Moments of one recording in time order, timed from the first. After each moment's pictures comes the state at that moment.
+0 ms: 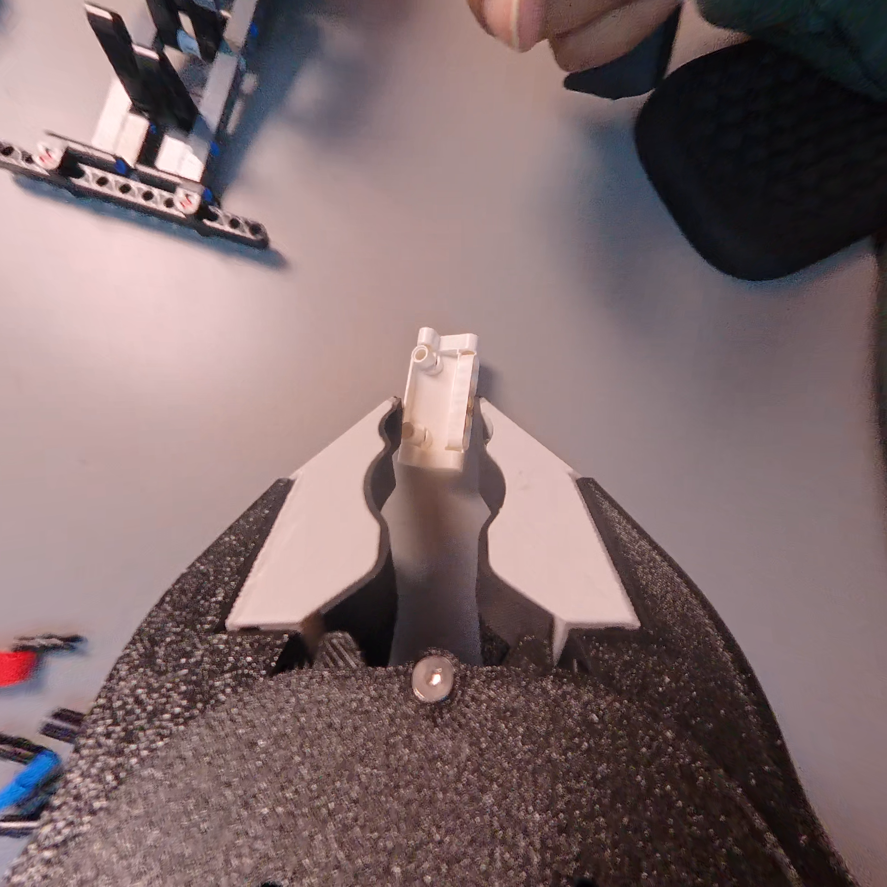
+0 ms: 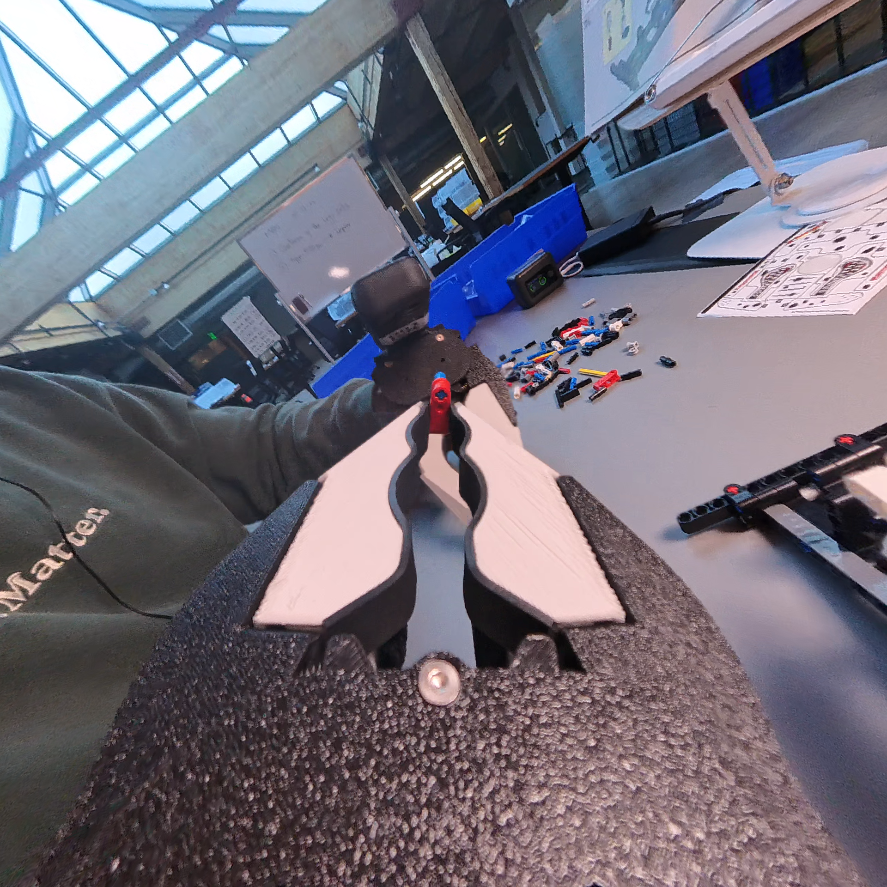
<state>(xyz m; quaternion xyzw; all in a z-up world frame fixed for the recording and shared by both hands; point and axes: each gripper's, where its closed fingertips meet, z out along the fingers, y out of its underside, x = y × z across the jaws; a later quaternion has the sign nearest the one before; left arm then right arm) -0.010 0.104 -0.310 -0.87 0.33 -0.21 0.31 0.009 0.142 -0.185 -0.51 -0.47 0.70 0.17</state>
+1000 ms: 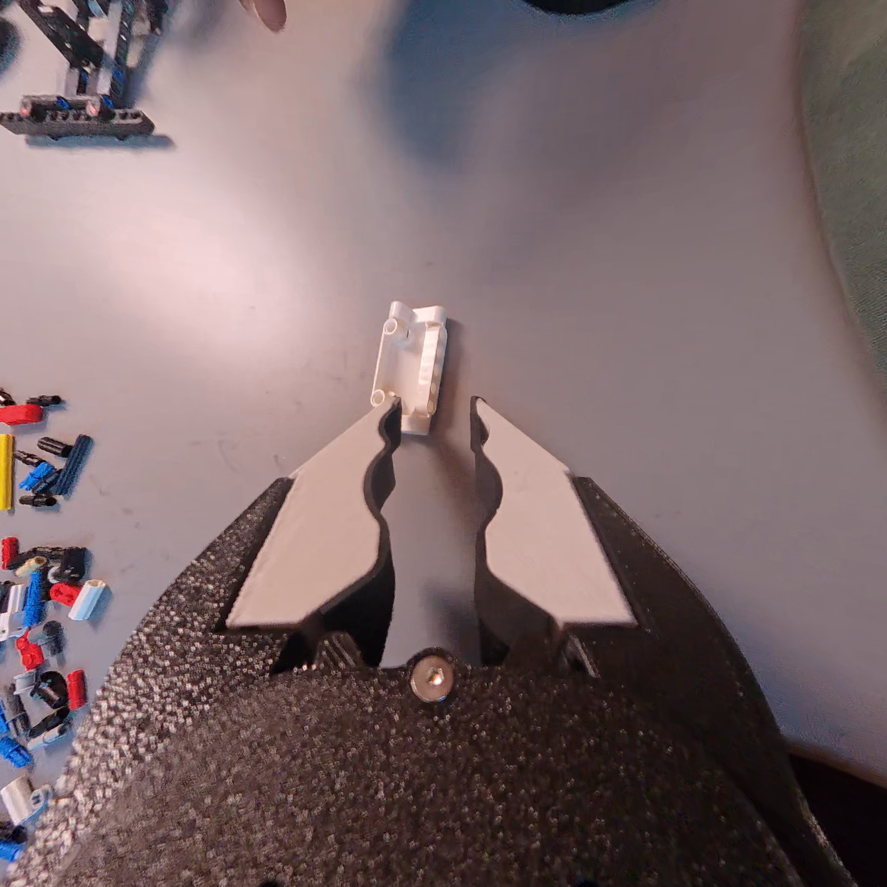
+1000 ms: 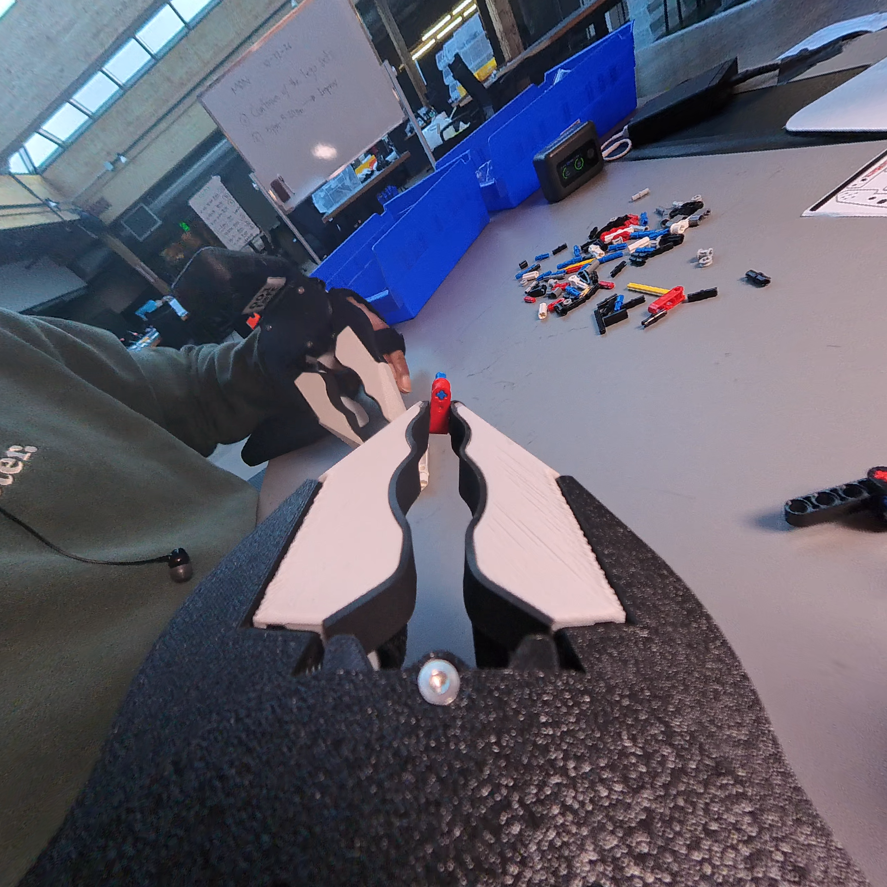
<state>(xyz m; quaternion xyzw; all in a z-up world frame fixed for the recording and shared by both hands) -0.031 -0.034 -0.309 -0.84 0.40 -0.08 0.36 -0.006 0.090 -0.225 -0.51 -0.55 0.64 0.13</state>
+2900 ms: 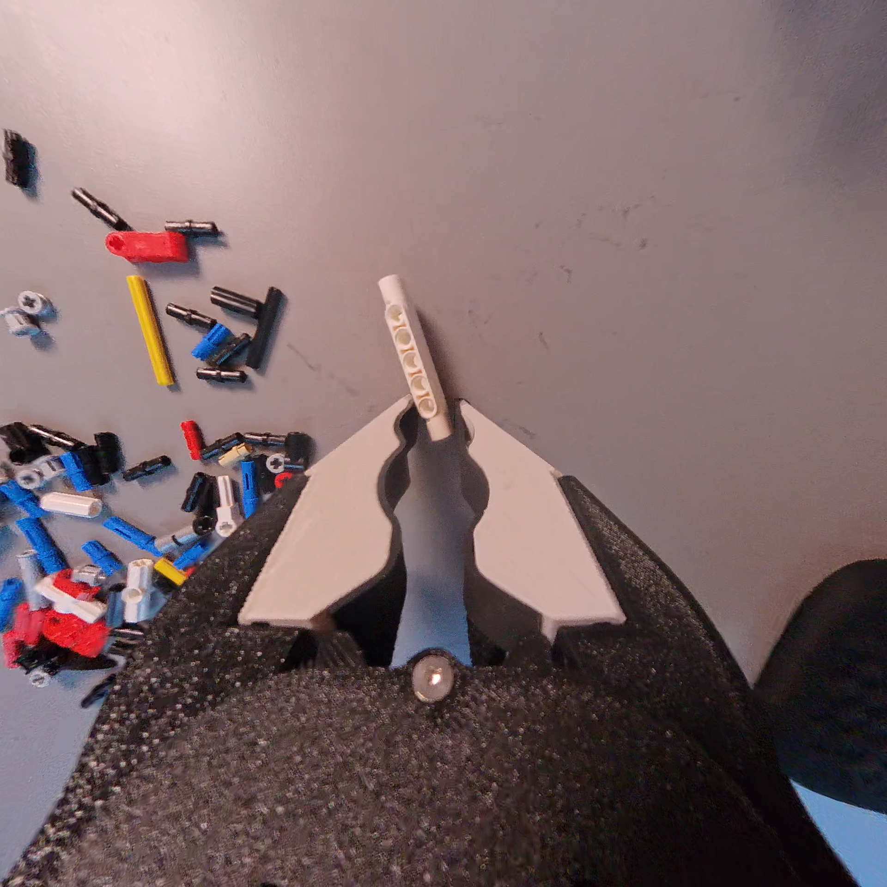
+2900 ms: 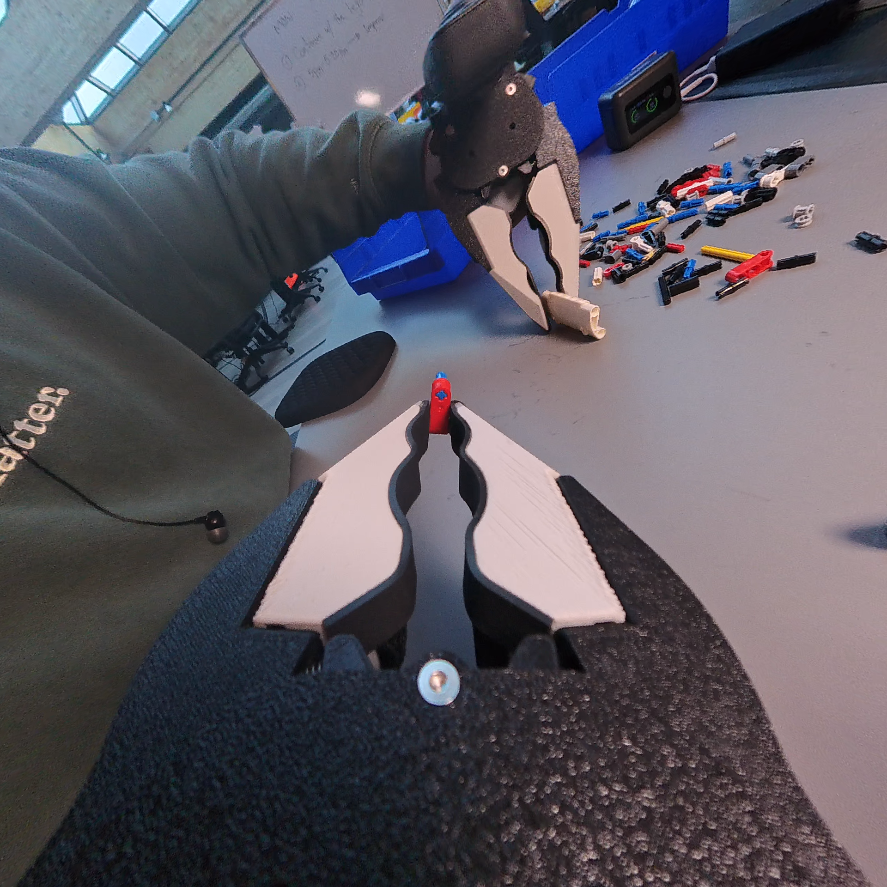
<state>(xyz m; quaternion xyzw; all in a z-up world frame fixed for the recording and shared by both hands) -0.147 0.021 -0.319 -0.90 0.38 -0.12 0.18 0.004 0.069 -0.230 -0.48 -0.59 0.64 0.08</state>
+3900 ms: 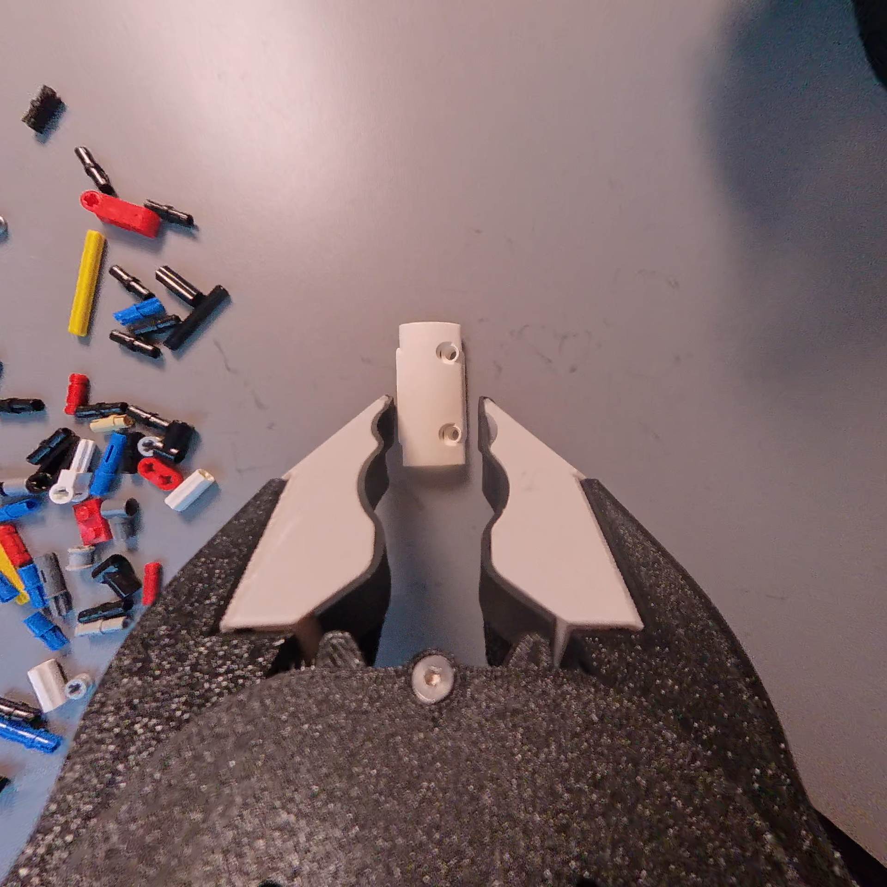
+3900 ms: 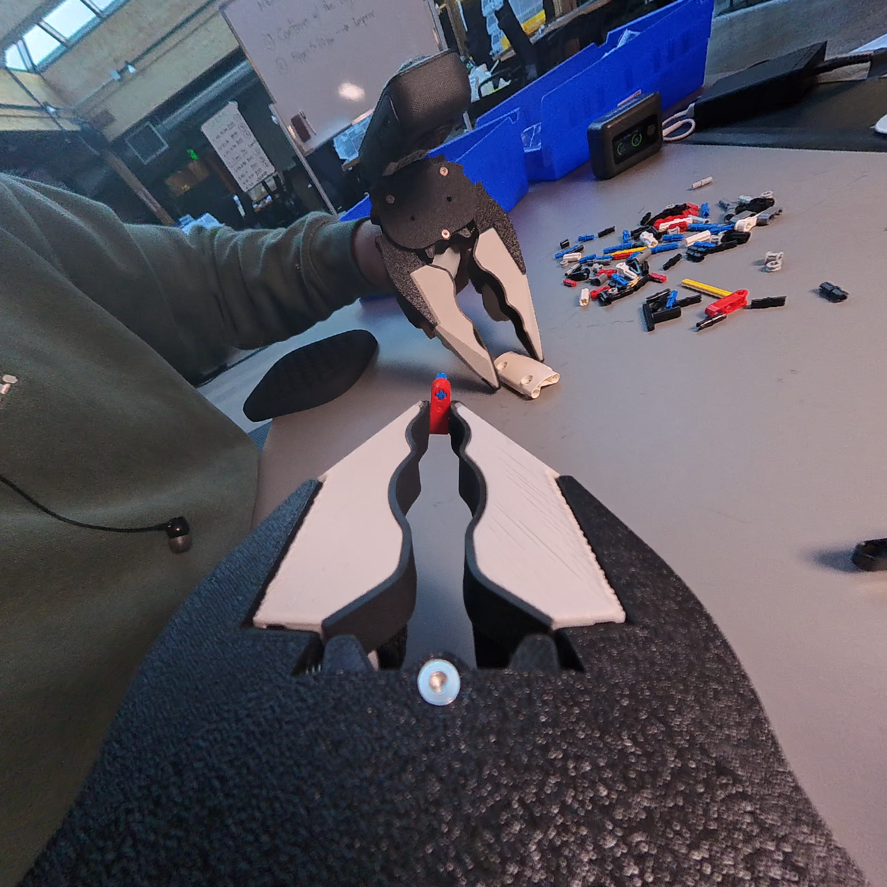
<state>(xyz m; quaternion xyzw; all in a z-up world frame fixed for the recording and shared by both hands) -0.103 0.019 -0.317 -0.93 0.22 -0.12 0.27 0.002 0.065 -0.227 -0.47 -0.61 0.63 0.13</state>
